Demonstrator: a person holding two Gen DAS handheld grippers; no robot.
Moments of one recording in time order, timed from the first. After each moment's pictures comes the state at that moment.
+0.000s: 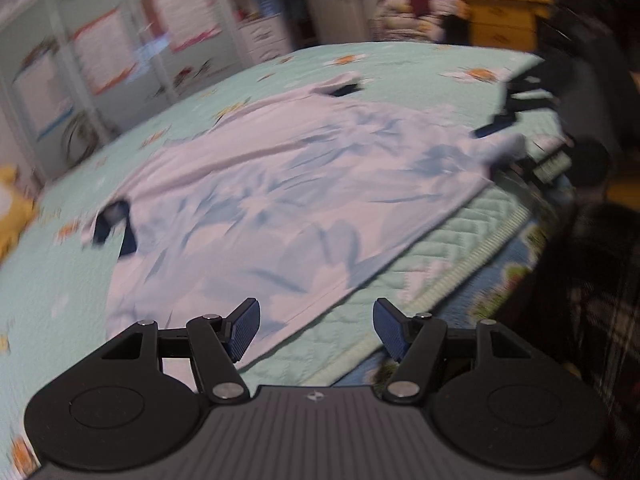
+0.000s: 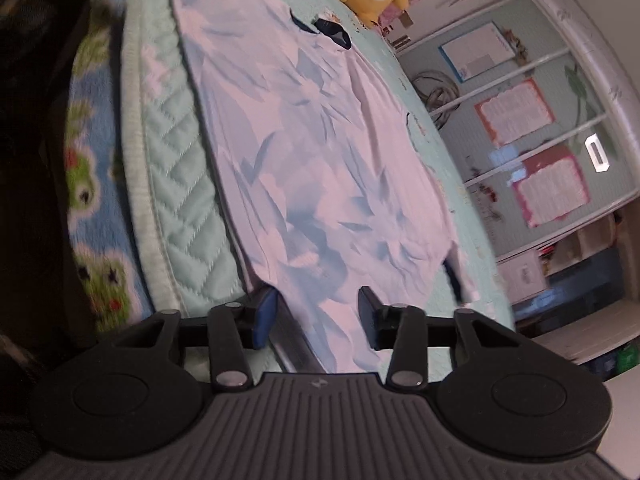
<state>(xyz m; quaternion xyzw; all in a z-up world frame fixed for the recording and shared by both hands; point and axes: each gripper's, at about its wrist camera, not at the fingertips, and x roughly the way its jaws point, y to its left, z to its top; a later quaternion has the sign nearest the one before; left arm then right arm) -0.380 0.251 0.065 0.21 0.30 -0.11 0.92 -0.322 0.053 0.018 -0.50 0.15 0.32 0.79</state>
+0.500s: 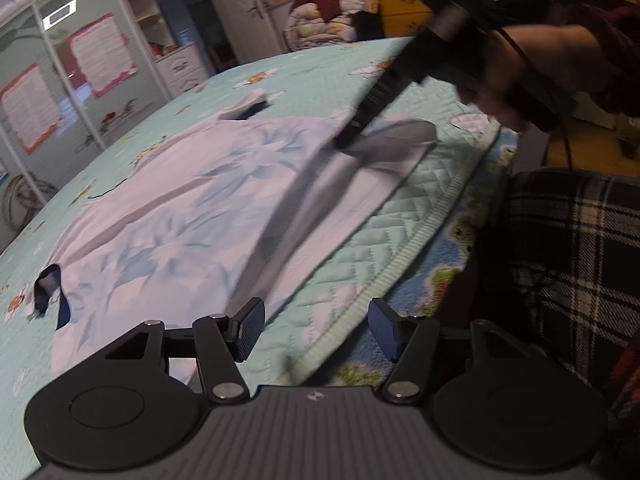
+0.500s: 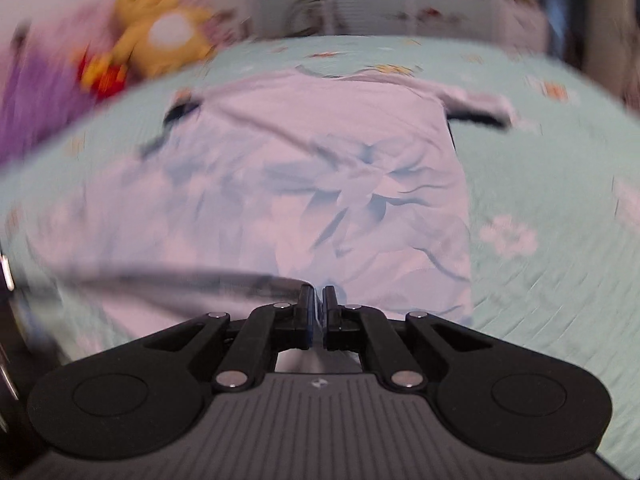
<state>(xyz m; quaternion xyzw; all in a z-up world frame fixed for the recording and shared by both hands) -0.366 0.205 0.045 0.26 0.30 -0.20 0.90 -0.218 0.011 0.052 0.02 0.36 0.29 0.89</state>
